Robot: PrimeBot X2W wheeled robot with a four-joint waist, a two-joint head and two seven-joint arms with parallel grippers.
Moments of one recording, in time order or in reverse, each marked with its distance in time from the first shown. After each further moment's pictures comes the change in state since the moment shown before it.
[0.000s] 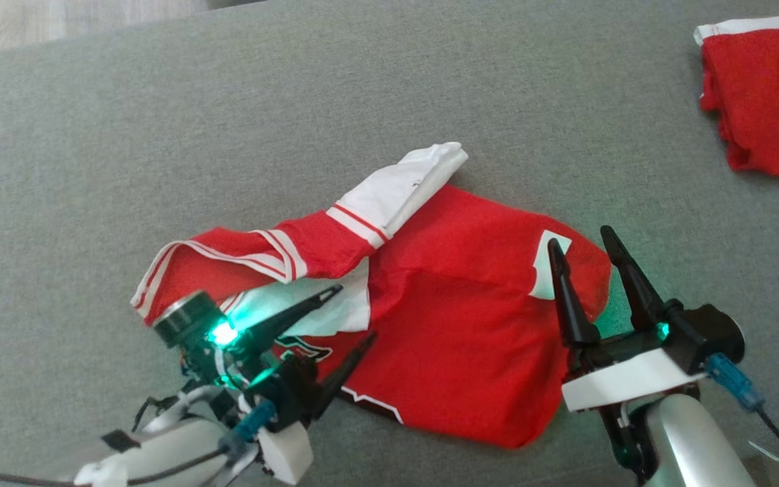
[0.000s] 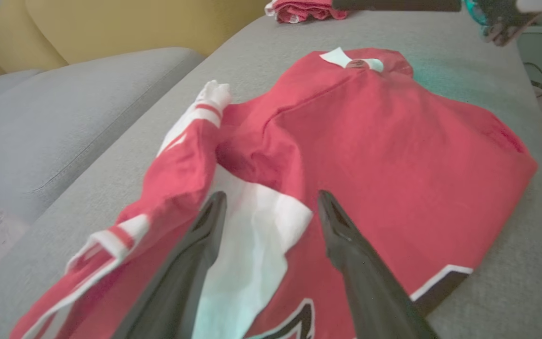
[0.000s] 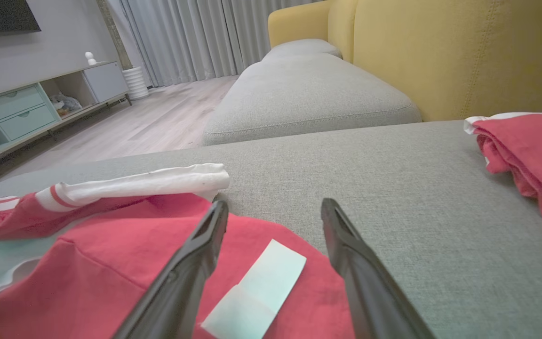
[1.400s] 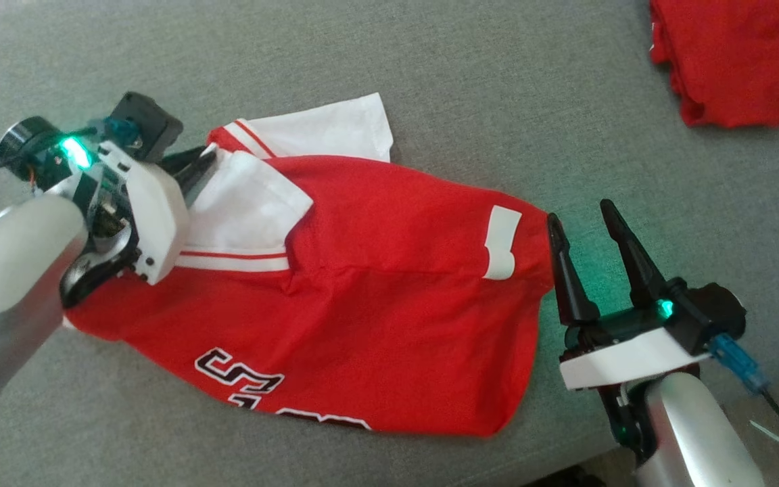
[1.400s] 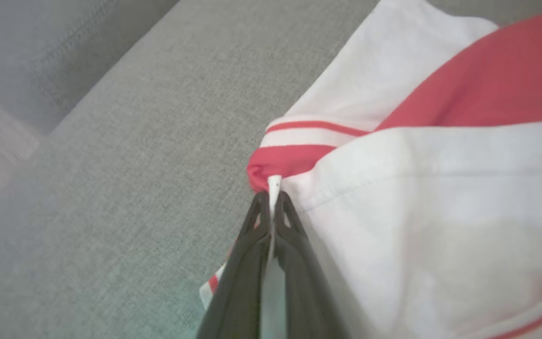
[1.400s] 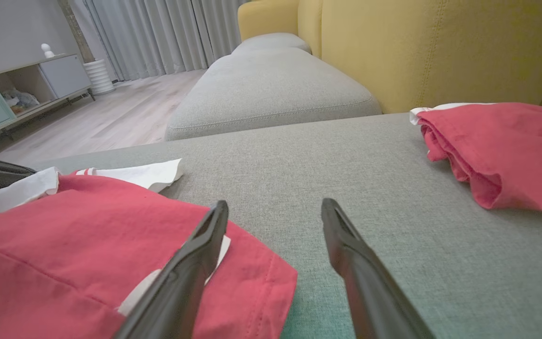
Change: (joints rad) left arm -0.391 0.024 0.079 0.416 -0.448 -0.367 0.354; right arm -0.048 0.000 0.008 -0.015 0.009 0.000 0.000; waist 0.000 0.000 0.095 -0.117
